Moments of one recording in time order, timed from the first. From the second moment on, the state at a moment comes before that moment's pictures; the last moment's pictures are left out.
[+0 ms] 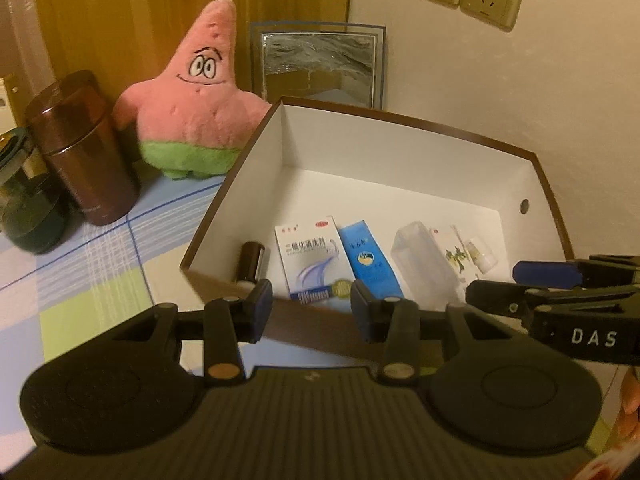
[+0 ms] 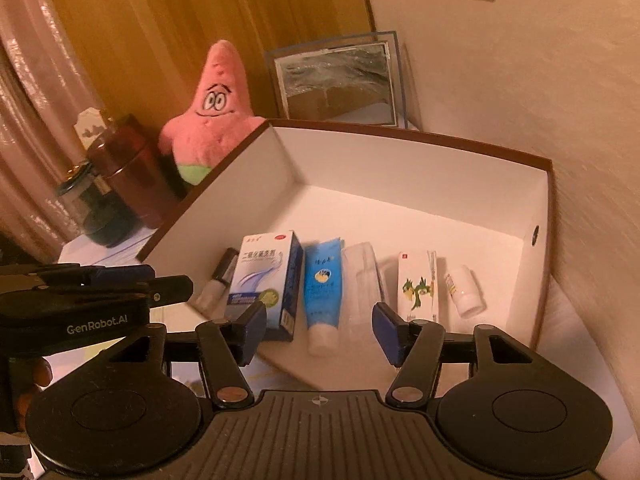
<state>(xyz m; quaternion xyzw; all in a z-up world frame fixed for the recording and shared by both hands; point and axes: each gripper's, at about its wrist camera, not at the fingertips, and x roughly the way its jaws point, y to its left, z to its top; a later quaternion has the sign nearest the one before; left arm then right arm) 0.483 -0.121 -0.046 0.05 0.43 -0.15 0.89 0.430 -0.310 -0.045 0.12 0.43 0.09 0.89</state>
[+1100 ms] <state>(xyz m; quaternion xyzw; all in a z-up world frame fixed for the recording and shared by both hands) 0.317 -0.027 -0.046 -0.02 0.45 -0.04 0.89 0.324 -0.238 -0.058 0.07 0.45 0.23 0.86</state>
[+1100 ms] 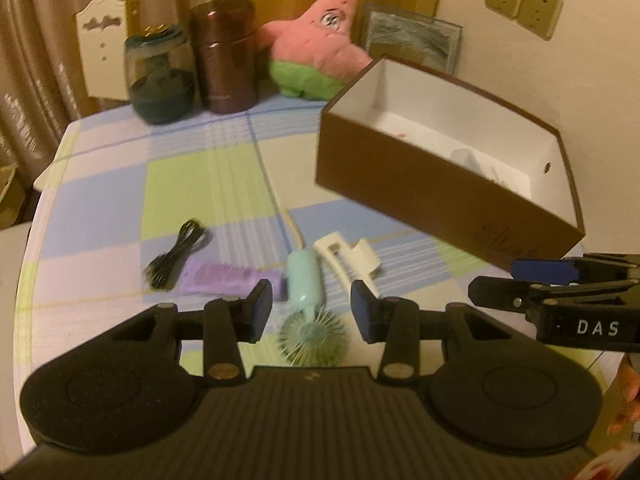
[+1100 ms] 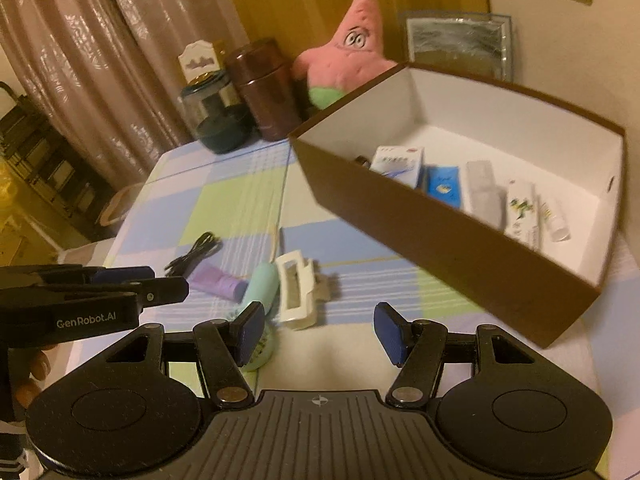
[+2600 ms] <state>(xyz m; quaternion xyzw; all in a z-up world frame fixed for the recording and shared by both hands) 0.330 0.043 -0.113 -0.02 0.50 0.02 0.87 0.371 -0.168 -0.139 0.00 0.49 0.24 0.84</state>
